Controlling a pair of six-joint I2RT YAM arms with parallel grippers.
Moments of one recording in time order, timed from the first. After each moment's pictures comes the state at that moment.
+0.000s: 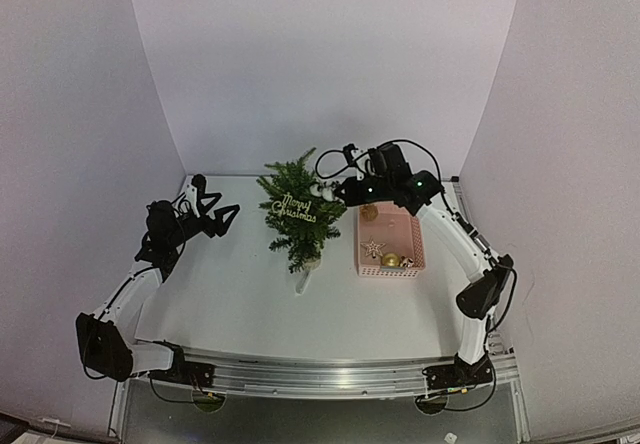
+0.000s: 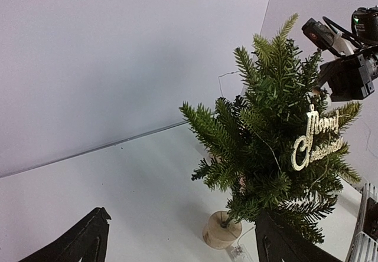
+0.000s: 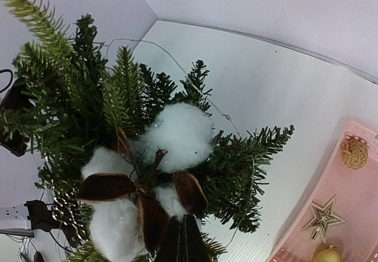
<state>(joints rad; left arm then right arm) -0.21 1.21 0.89 0.22 0.56 -0.13 0.64 1.96 2.19 -0.87 -0.27 0.34</state>
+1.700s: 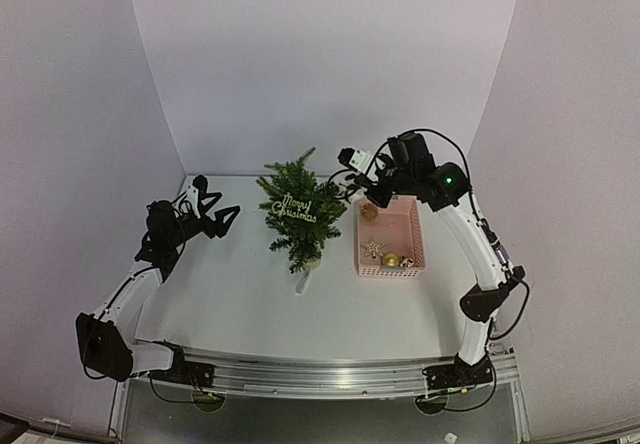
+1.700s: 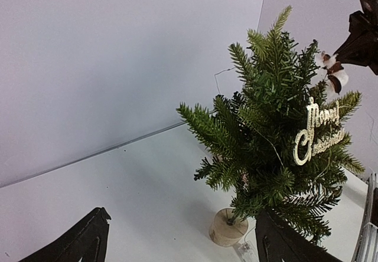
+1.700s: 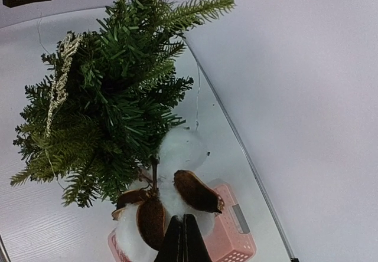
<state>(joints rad) -0.21 1.21 0.89 0.22 0.57 -0.07 0.65 1.93 2.44 -1.13 -0.11 -0.58</state>
